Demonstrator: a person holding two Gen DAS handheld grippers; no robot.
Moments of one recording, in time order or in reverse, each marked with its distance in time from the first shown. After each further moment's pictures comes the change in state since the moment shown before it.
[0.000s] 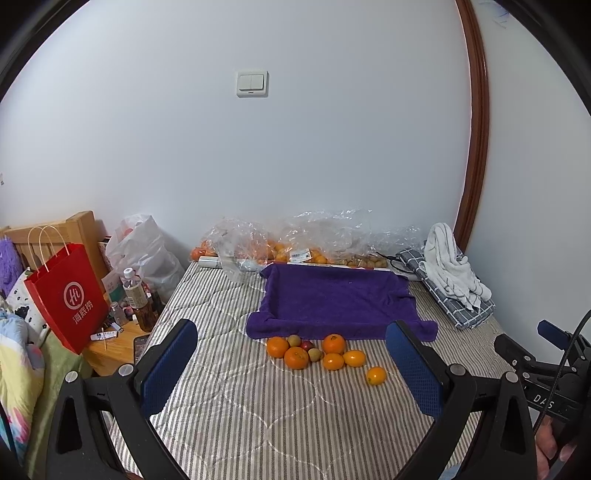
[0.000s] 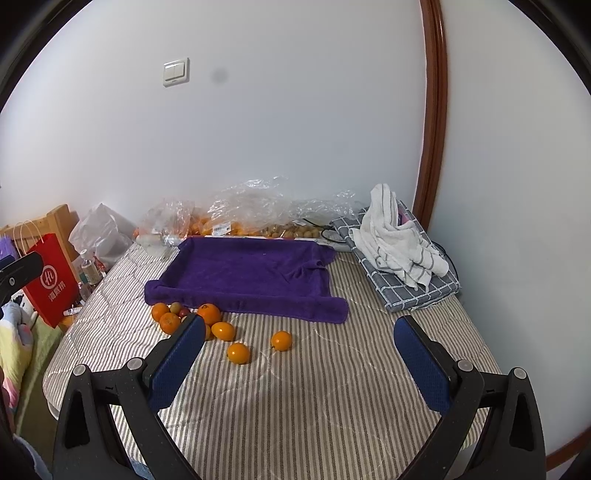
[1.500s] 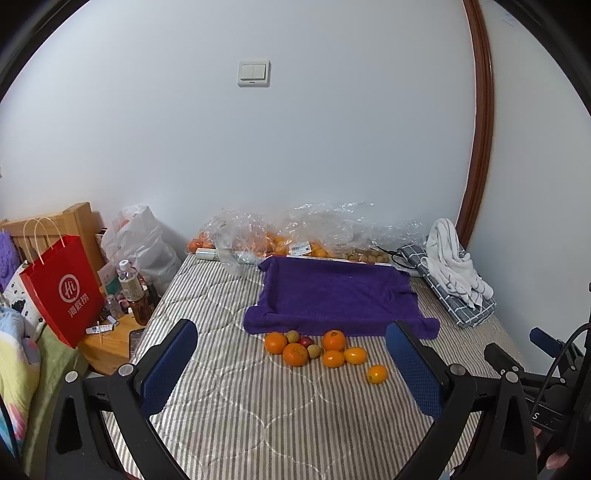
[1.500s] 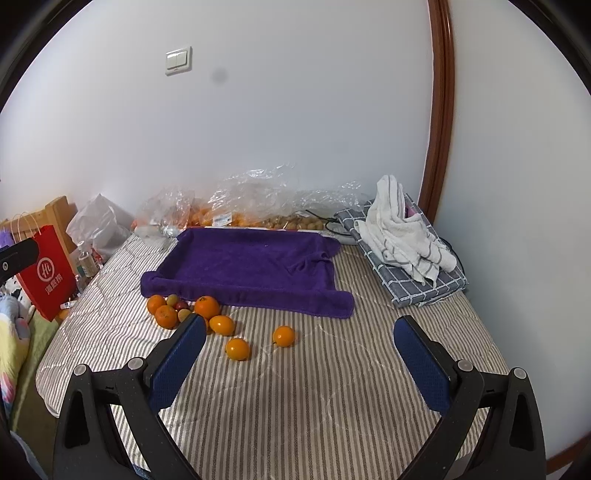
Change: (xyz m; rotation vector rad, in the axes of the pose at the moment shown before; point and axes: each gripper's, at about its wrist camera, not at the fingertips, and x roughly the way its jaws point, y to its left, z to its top) left arm 0.017 0.007 -0.002 -0.015 0.025 -0.015; right arm 0.021 0.008 -0.009 -0.017 0.016 0.000
